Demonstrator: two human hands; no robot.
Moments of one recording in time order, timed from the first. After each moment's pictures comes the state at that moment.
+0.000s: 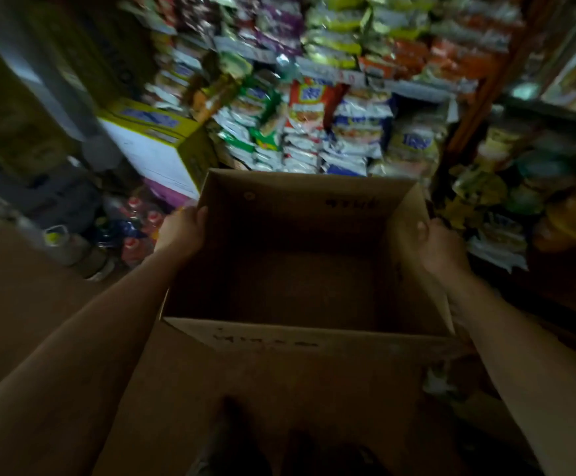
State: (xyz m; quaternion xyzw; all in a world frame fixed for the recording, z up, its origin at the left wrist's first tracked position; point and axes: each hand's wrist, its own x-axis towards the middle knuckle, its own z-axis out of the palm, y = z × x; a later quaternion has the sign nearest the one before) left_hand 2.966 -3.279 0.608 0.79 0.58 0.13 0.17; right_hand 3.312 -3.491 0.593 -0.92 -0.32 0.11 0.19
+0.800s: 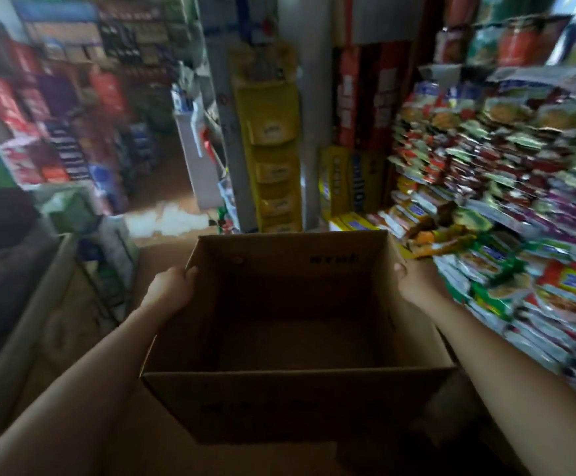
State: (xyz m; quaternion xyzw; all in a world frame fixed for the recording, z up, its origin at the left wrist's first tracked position) left_hand 2.547 -3.221 0.721 0.54 0.81 0.20 0.10; right_hand 2.968 -3.162 0.725 -0.74 -0.64 0.11 0.18
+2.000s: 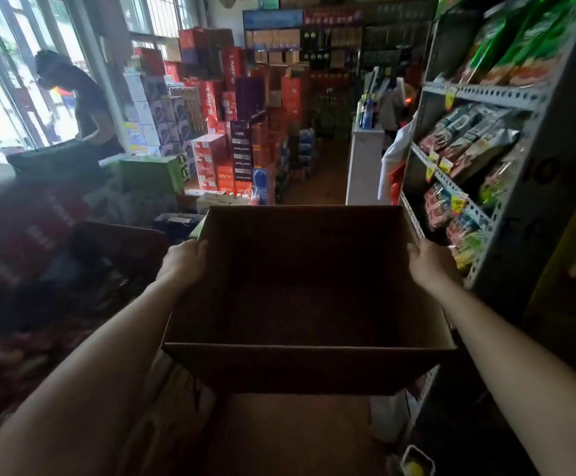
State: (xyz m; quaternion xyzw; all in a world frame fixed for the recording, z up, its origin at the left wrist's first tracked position) left_hand 1.994 -2.812 0.784 0.29 0.91 0.29 0.00; right_hand 2.310 -2.561 0.778 -0.53 -0.80 0.13 0.25
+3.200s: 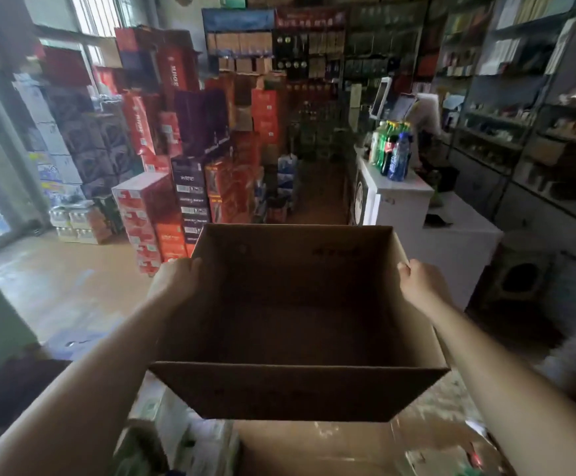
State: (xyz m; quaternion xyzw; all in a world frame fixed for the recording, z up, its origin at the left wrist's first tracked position) left_hand 1.312 -1.974 0.758 0.36 0.90 0.26 -0.01; right_hand 1.664 -1.747 0.751 -0.58 -0.78 0.13 0.22
